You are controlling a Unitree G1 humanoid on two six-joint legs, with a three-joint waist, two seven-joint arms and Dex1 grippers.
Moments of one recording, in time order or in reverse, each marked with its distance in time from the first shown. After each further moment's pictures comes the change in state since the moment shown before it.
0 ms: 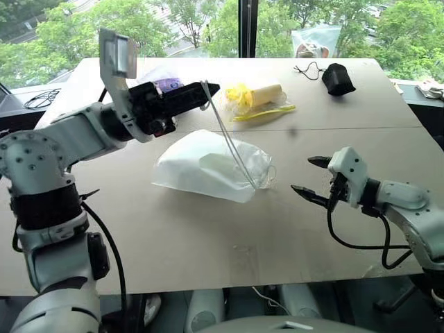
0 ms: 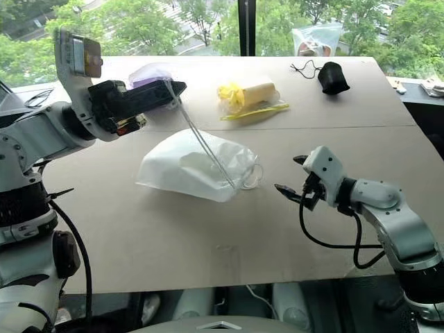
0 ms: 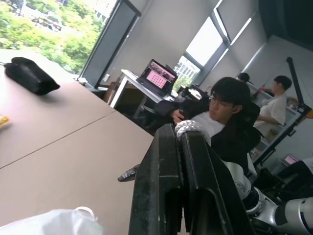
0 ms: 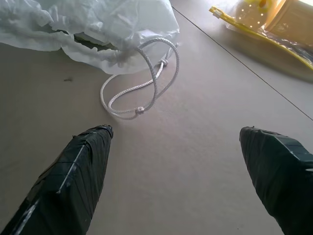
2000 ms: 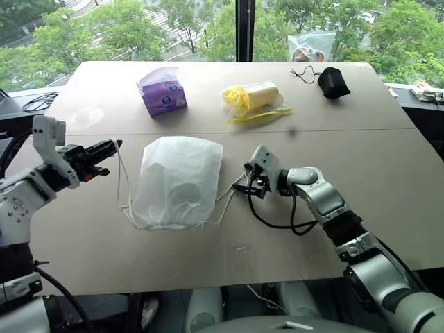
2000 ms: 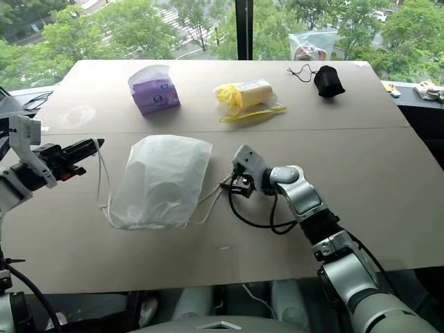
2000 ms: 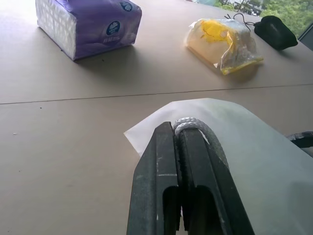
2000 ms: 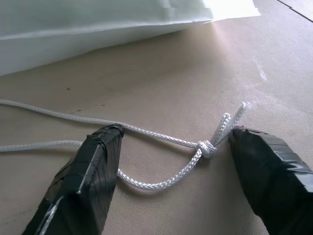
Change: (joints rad) left arm 0.393 0.063 0.185 0.176 0.781 -0.408 -0.230; right arm -0.377 0.511 0.287 0.702 -0.295 -0.152 0.021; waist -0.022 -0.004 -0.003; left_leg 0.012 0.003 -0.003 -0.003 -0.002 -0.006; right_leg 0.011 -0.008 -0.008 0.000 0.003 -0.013
